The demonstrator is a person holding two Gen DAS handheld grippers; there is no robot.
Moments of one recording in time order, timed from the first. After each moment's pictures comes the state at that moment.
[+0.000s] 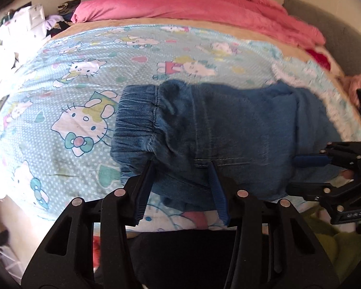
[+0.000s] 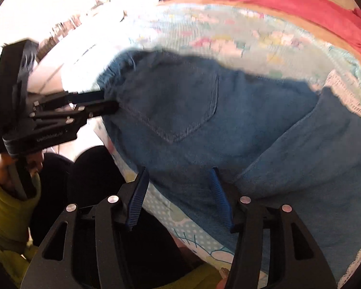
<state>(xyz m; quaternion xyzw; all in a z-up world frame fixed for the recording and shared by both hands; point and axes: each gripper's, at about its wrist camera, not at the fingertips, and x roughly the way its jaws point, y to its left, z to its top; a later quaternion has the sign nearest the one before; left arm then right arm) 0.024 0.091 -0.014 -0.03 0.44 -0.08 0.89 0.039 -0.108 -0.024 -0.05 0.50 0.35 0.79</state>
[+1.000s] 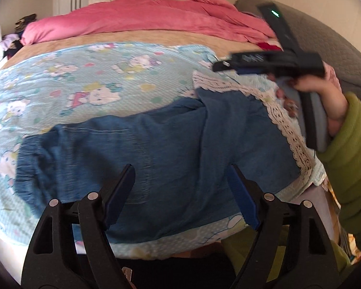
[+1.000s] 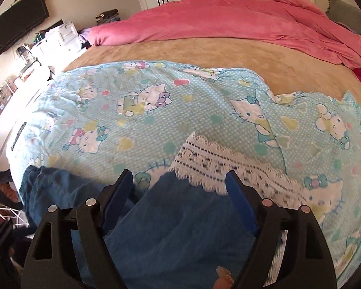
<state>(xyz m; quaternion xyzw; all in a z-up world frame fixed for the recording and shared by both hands) 0.040 -0.038 0.005 0.00 0.44 -0.21 0.87 0.205 -0.234 0.012 0.01 0.47 0.16 0.87</state>
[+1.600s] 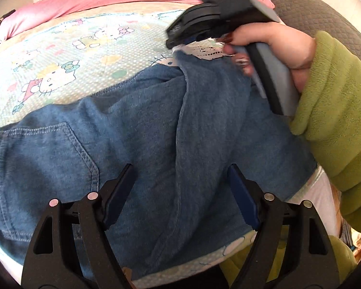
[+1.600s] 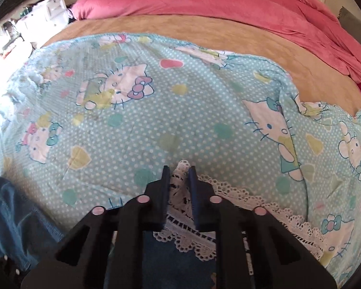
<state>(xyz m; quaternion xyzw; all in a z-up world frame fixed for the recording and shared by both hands) 0.078 -0.090 -0.050 0.03 0.49 -0.24 0.84 0.272 -0.209 -0.046 -0.05 0.50 0.13 0.85</state>
